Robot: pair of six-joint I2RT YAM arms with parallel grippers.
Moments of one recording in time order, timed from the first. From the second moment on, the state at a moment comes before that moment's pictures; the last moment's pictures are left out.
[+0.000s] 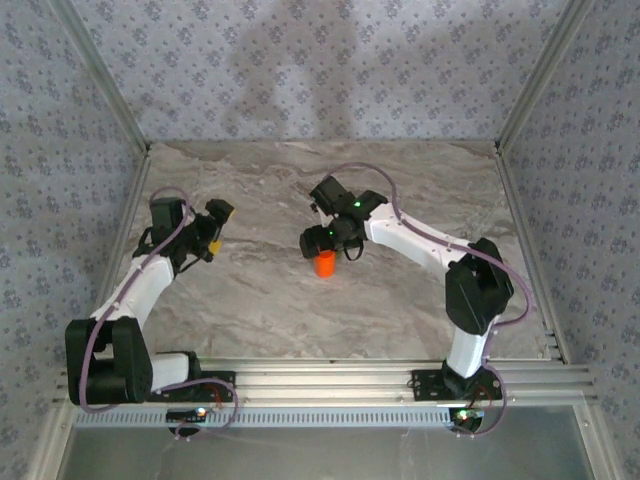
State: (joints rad) left arm 0.00 1.25 0.74 -0.20 0.43 -1.06; right arm 0.75 1.80 1.51 -0.85 -0.08 0.39
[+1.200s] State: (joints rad) left arm -0.01 1.33 0.78 -0.20 0.51 -1.00; right arm 0.77 1.90 1.53 -0.91 -0.05 0.32
